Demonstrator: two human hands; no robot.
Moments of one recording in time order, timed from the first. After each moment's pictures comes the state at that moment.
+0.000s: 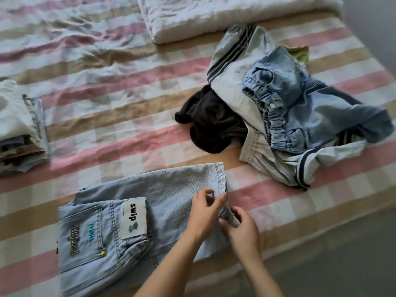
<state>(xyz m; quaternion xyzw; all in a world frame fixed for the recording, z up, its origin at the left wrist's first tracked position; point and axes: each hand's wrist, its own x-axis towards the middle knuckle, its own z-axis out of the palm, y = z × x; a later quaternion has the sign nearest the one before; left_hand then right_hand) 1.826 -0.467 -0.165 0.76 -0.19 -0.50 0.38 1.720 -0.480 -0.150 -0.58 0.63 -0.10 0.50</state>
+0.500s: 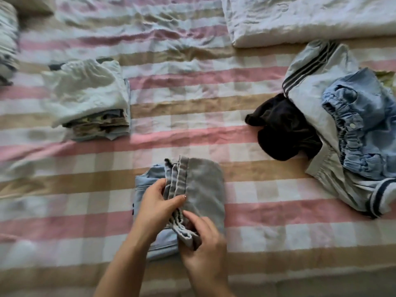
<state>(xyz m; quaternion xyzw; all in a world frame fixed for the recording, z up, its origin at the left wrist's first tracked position) 2.001 -0.313 -0.062 0.78 -0.13 -0.38 0.48 1.873 -0.336 -0.072 -0.78 0.37 -0.23 0.45</state>
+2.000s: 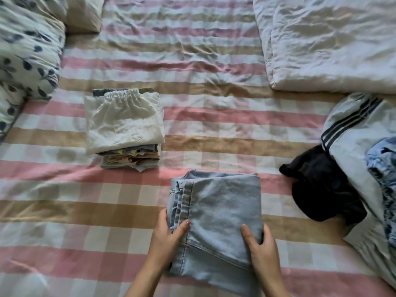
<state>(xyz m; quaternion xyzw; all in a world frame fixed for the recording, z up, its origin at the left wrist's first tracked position) 2.080 -0.295 -0.135 0.82 -0.08 -0.32 0.47 1.925 -0.449 -0.133 -0.59 0.53 -0.14 0.59</state>
